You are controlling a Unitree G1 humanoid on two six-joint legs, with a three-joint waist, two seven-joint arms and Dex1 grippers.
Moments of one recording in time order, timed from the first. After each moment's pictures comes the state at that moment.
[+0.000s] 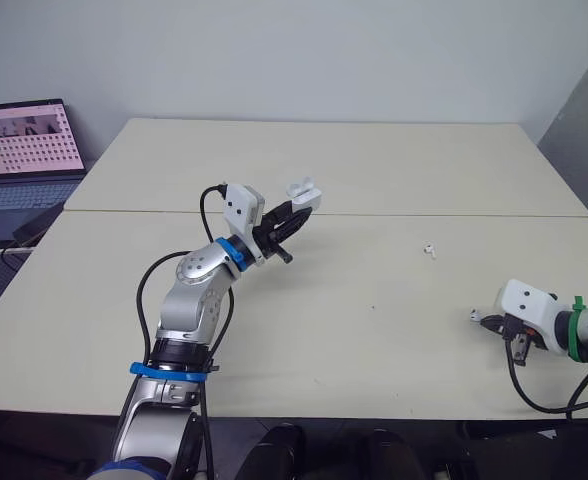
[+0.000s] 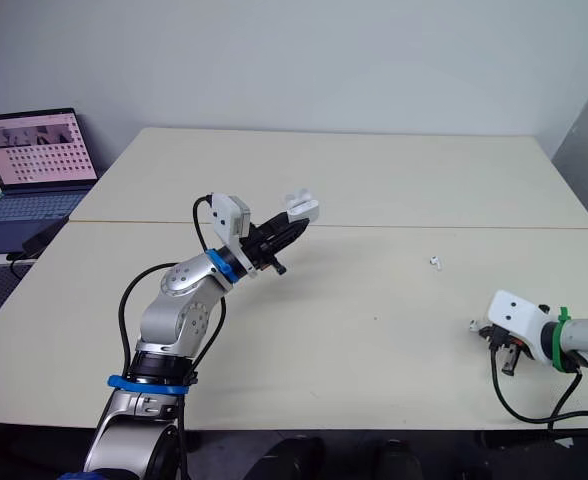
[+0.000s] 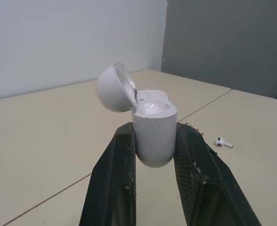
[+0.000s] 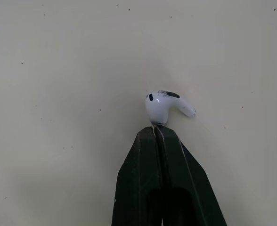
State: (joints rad) left arm -0.57 0.26 0.03 0.16 -0.34 0.19 -0.72; right arm -0.02 -1.05 -0.05 -0.12 0.07 0.36 0.98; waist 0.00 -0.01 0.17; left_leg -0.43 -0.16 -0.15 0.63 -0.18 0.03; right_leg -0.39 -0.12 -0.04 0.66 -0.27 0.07
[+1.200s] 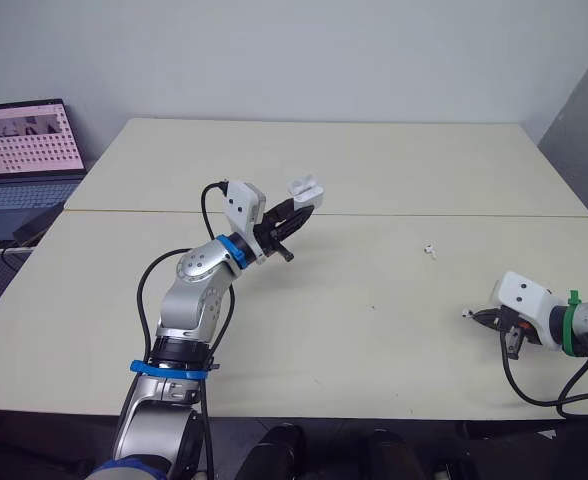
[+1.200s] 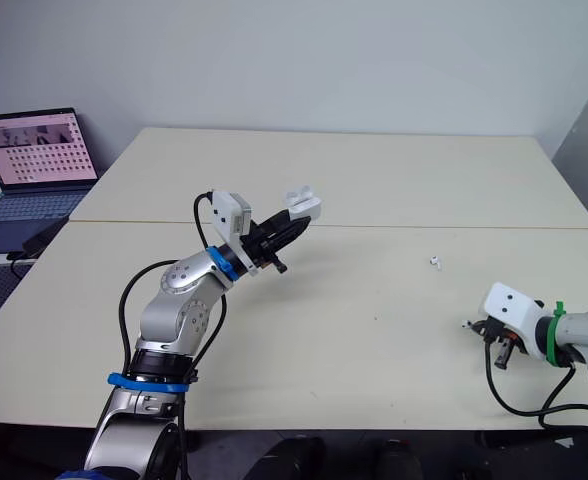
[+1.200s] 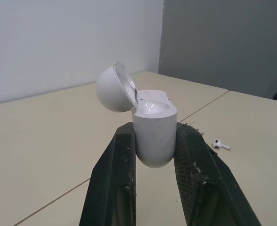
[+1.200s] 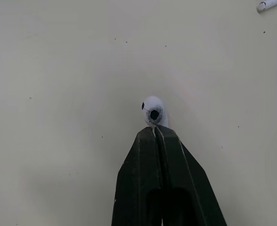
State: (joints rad) left arm -0.58 0.26 0.02 0.16 -0.34 0.19 -0.73; right arm -0.05 -1.03 -0.06 -0.15 0.10 0.44 1.00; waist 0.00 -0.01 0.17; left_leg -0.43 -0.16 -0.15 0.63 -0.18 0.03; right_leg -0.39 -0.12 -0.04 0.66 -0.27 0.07
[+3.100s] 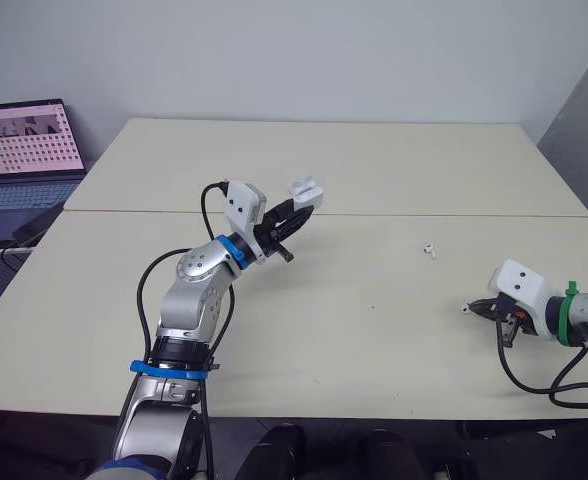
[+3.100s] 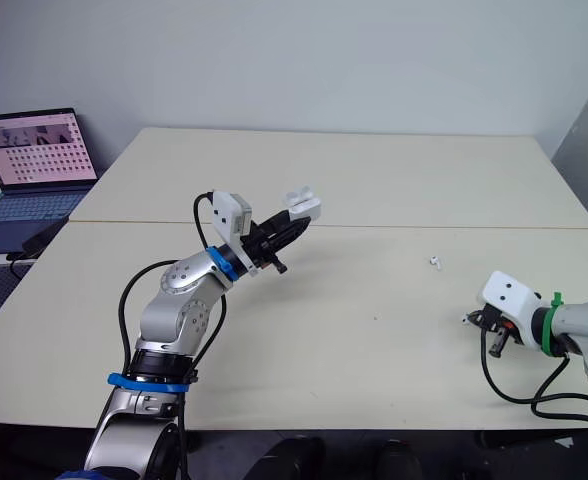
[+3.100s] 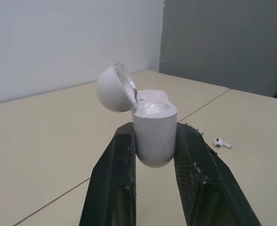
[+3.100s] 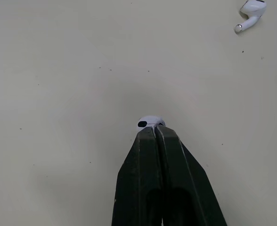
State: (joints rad) left arm -0.58 0.26 0.02 0.16 -0.33 0.19 -0.73; right arm -0.11 -1.01 -0.05 -0.15 0.13 0.49 0.98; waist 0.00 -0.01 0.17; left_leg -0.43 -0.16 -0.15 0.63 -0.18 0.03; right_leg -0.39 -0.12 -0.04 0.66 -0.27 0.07
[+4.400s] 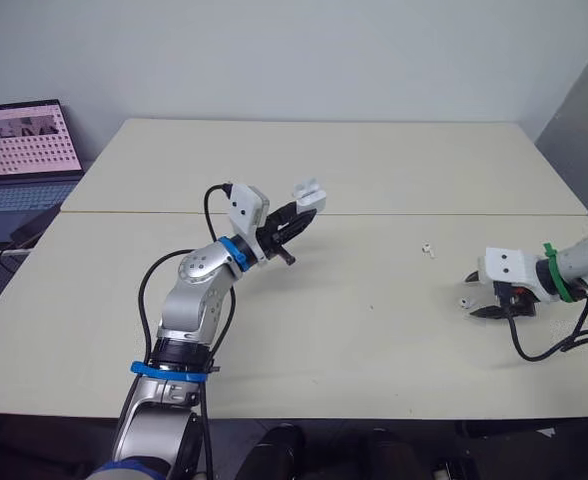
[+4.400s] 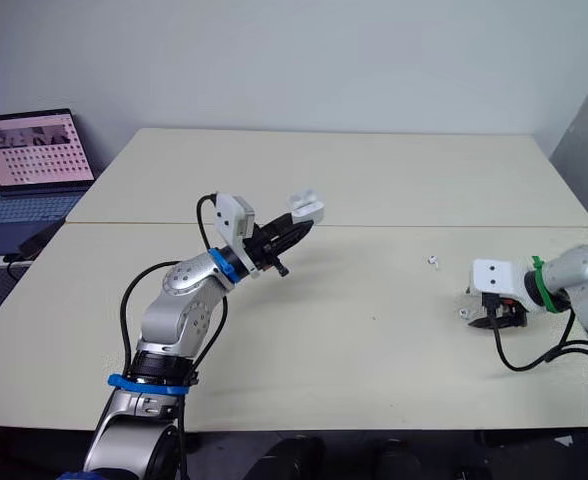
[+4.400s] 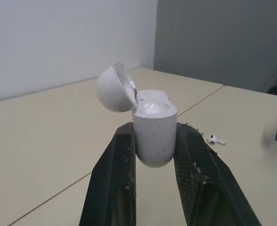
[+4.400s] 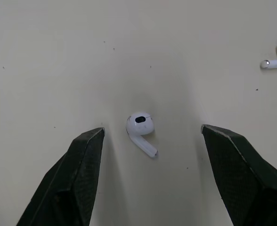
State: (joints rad) left arm -0.56 0.26 0.01 0.14 -0.33 0.19 -0.73; right arm -0.59 -1.04 0.27 0.37 -0.08 0.00 1.36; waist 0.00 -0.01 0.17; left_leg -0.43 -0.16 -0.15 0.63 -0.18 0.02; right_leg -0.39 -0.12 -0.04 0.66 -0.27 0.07
